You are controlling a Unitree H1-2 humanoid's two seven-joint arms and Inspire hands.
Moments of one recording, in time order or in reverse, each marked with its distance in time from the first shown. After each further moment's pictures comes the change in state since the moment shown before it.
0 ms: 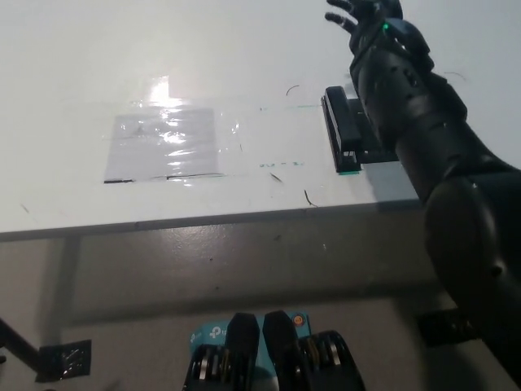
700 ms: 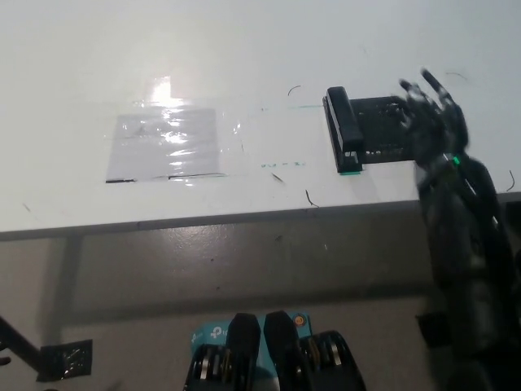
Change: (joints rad) left_arm -0.001 -0.013 -0.001 0.007 0.000 0.002 0.000; right_arm 0.631 0.006 0.017 -0.789 0.035 0.204 0.039
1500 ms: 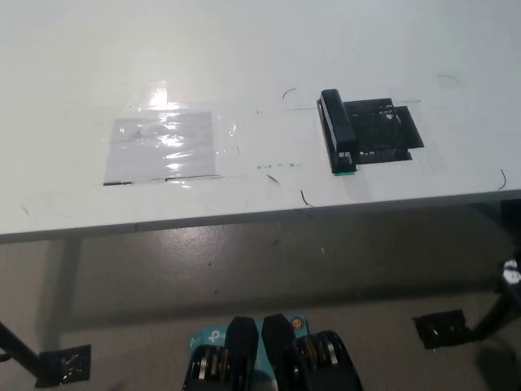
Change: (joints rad) left_arm -0.011 0.000 0.001 0.001 0.000 0.001 0.000; right_arm 0.678 -0.115 0.123 -0.441 -0.218 -0.120 0.030
